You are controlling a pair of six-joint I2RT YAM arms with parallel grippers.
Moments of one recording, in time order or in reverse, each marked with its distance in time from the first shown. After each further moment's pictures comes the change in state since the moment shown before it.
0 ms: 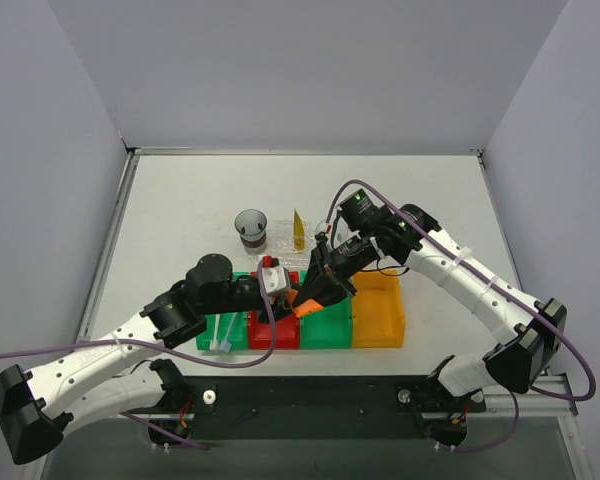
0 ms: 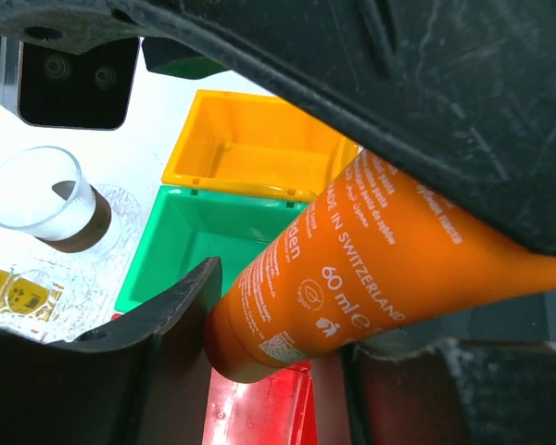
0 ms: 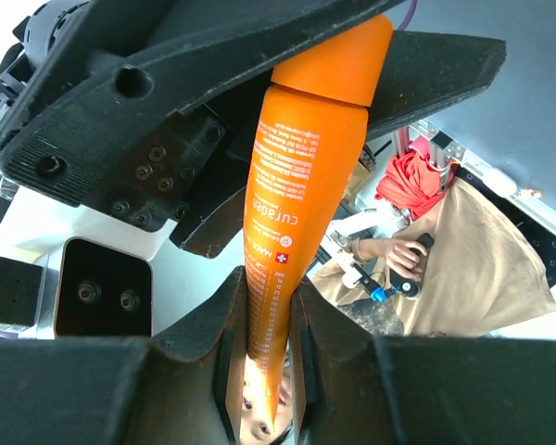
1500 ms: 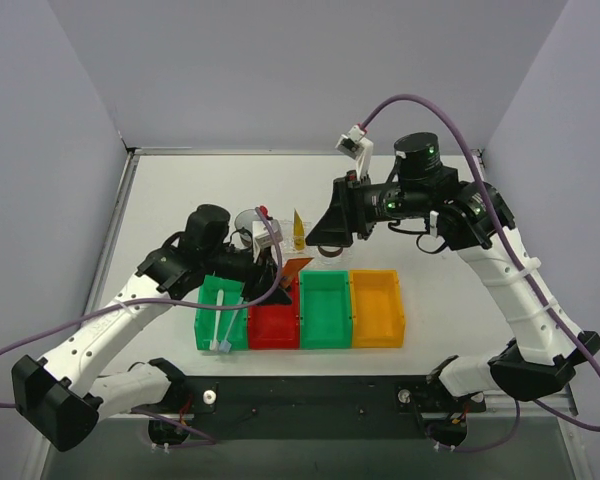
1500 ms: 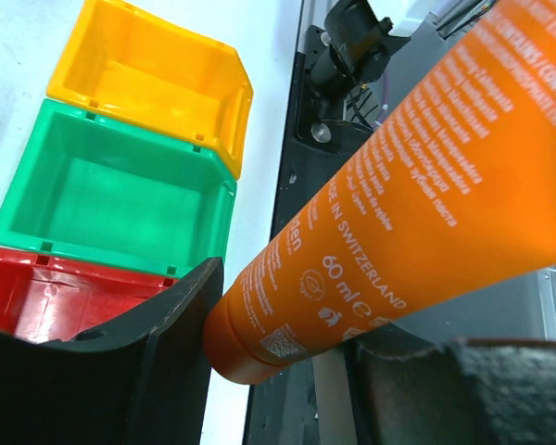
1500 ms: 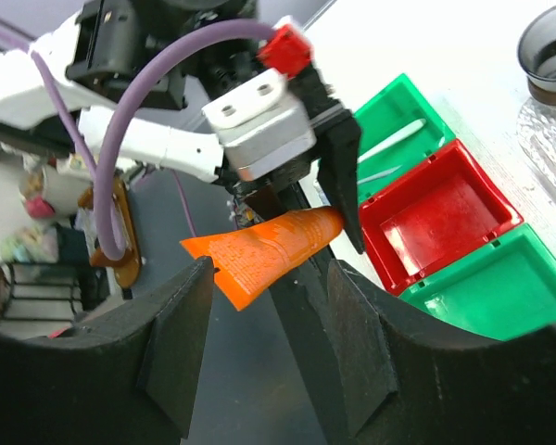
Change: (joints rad) left arm 0.290 0.206 0.318 -0.463 0.459 -0.145; right arm -0.141 -0.053 0.410 0.092 0.305 -0.855
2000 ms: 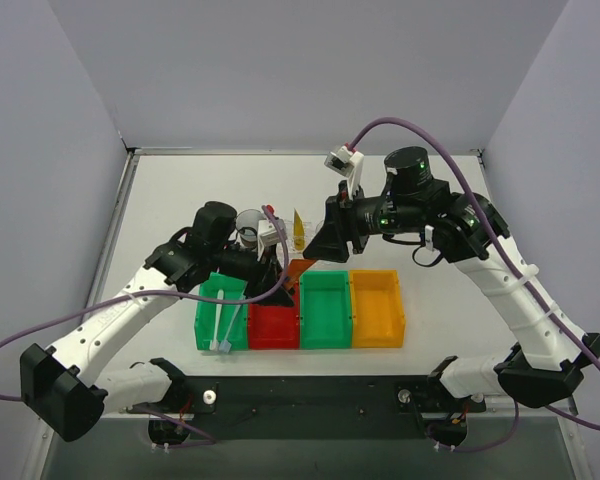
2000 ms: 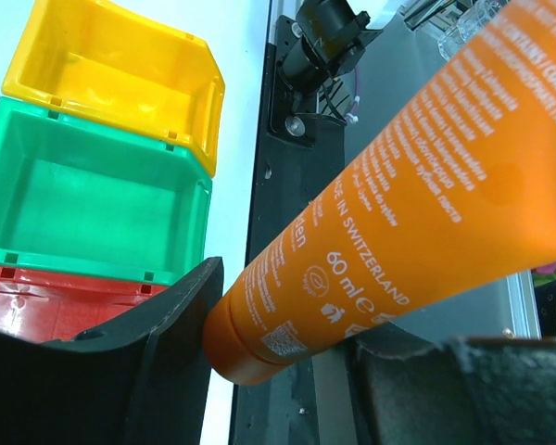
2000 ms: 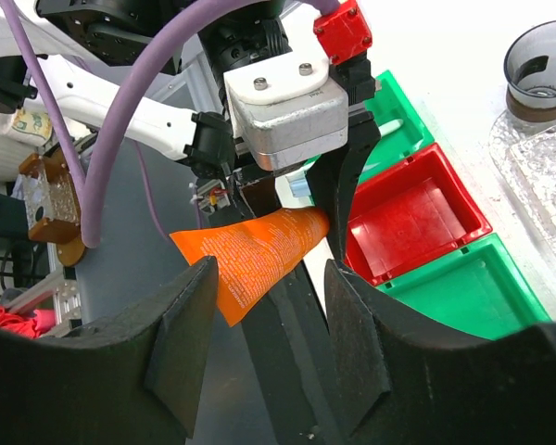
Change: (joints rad) left arm 0.002 0.061 0.024 -0.018 0.082 0.001; right arm 0.109 -0.042 -0.087 0.033 0.079 -0.147
